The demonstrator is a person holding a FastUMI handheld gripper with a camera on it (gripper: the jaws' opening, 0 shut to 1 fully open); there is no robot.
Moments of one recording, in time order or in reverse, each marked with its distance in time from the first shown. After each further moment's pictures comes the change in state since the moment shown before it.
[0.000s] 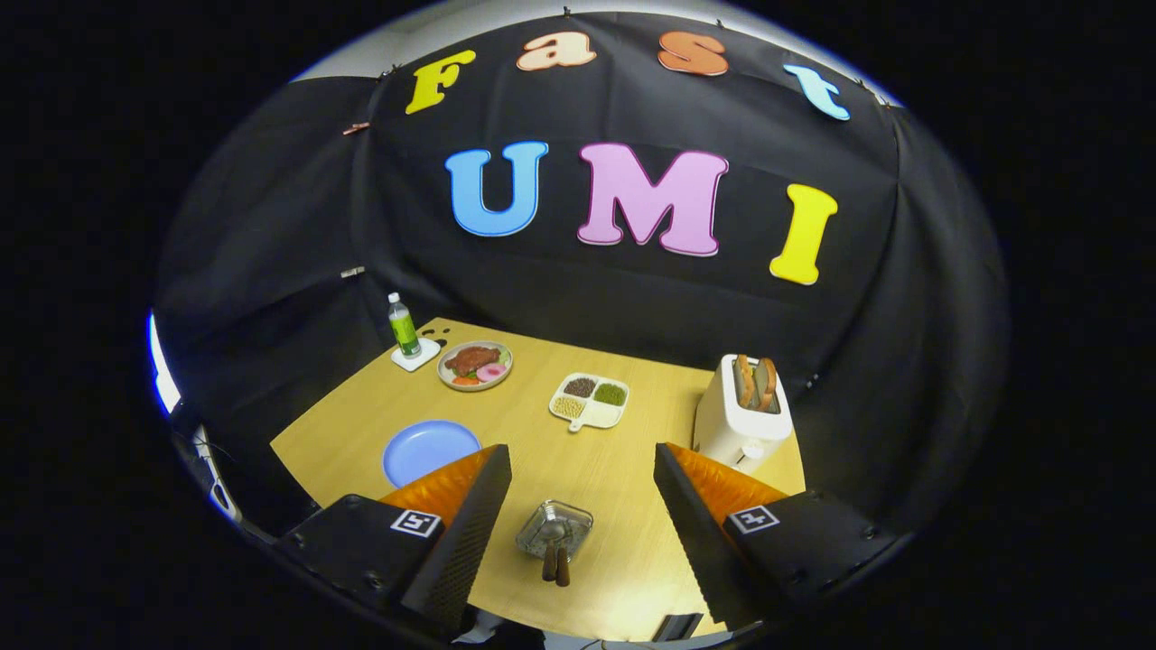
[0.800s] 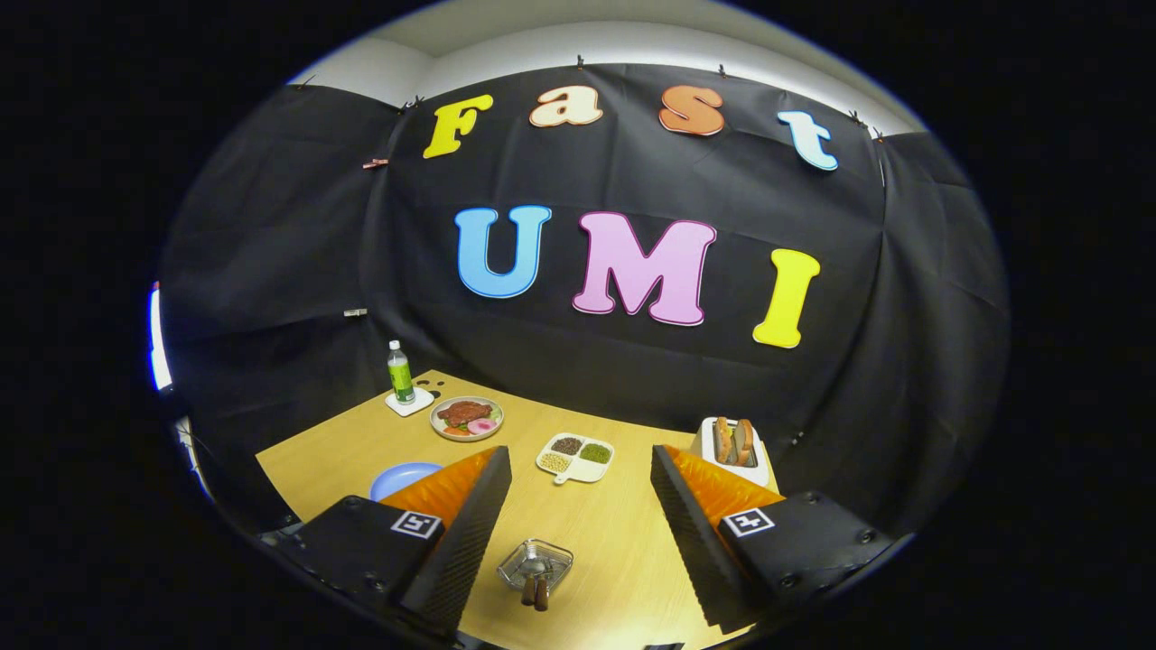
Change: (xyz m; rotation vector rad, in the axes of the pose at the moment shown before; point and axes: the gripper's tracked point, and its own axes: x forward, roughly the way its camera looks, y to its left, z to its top) arm -0.017 -0.011 0.029 -0.038 -0.193 -0.031
